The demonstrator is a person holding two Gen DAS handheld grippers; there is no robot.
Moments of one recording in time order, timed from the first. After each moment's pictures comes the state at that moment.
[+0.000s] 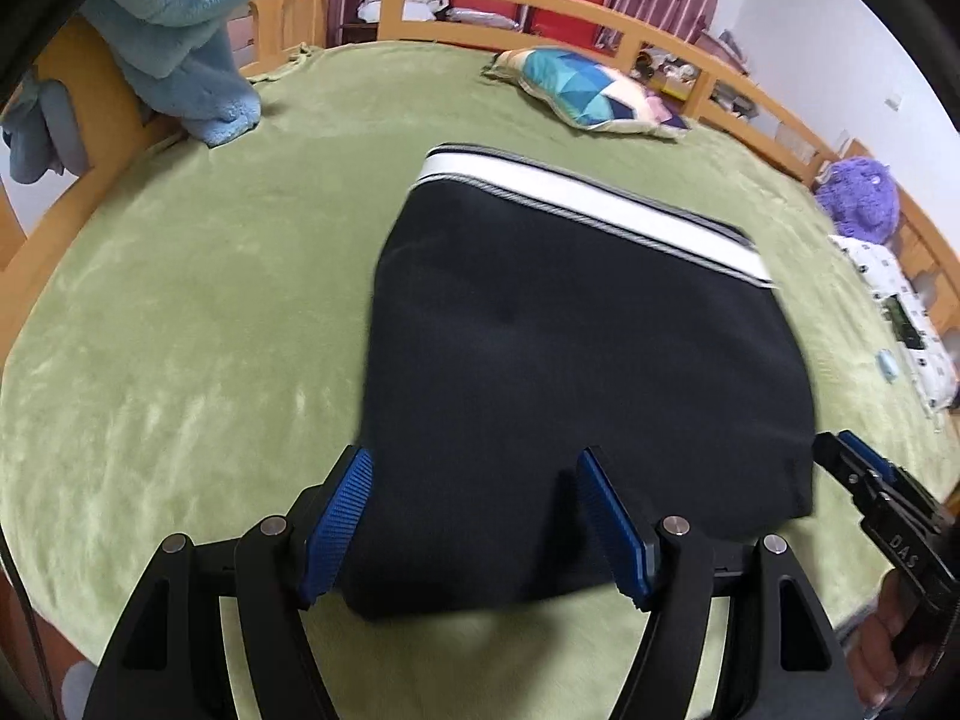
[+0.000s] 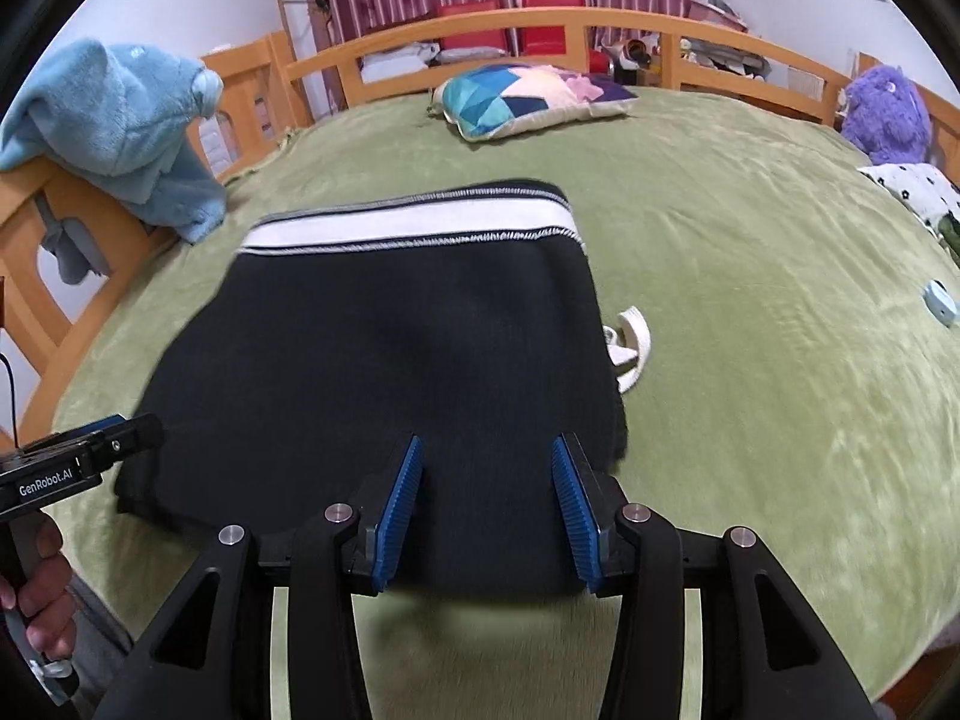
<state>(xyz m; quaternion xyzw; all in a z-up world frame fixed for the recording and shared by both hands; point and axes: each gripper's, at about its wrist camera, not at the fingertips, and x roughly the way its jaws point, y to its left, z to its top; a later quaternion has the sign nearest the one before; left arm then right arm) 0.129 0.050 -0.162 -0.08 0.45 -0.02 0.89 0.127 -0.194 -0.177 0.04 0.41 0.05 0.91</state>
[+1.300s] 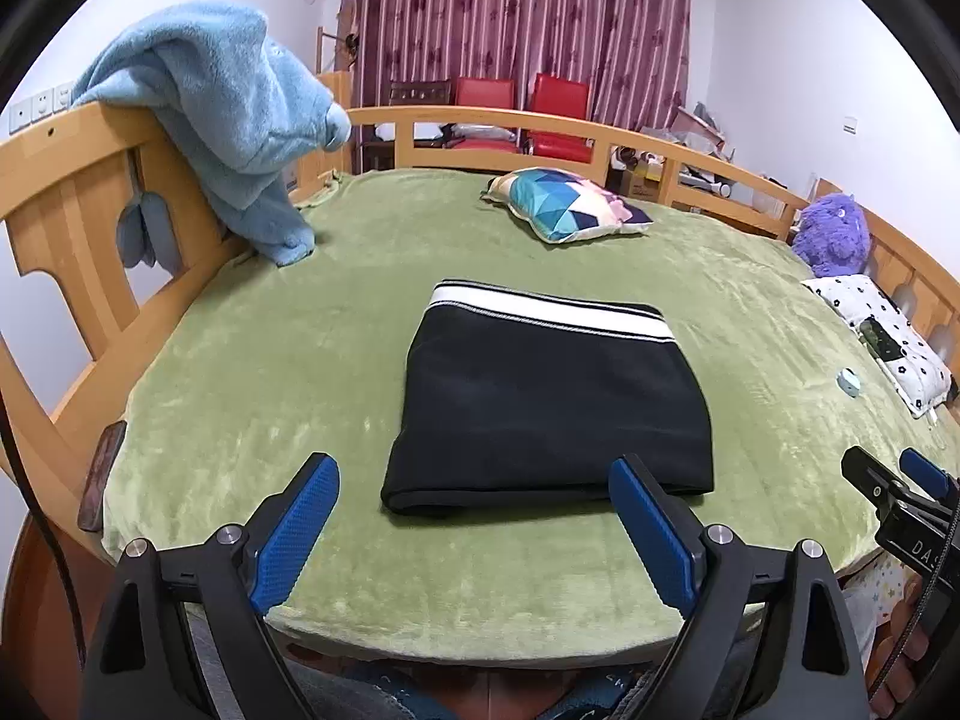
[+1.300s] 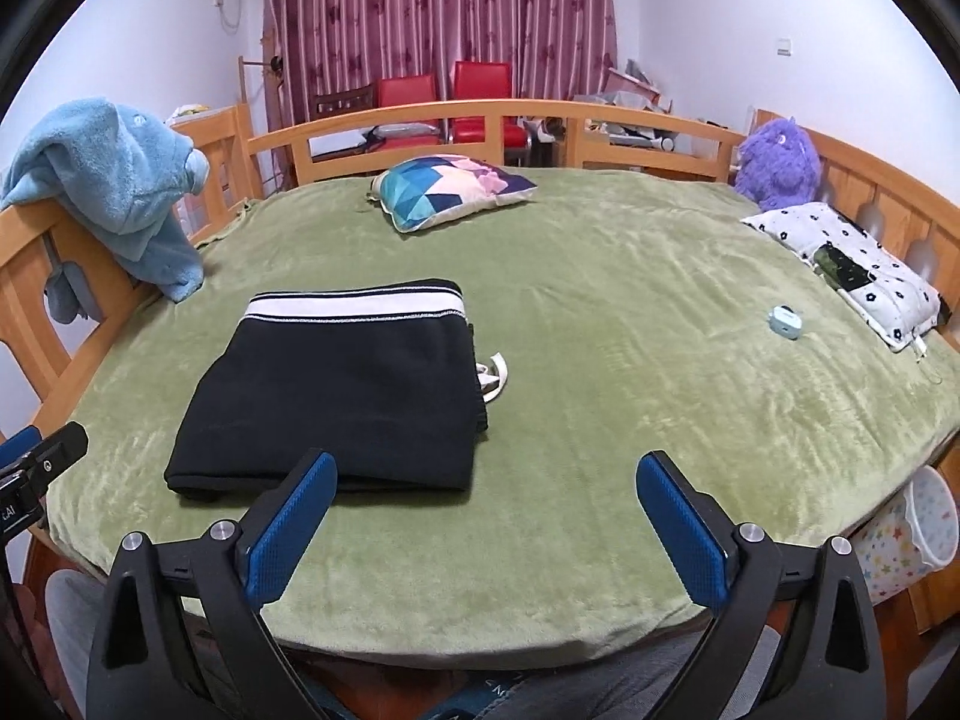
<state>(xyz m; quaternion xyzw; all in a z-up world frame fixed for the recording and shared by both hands) -0.009 0.021 -0.059 -0.04 0.33 0.02 0.94 -0.017 -0.232 -0.069 0.02 0.34 -0.04 0.94</state>
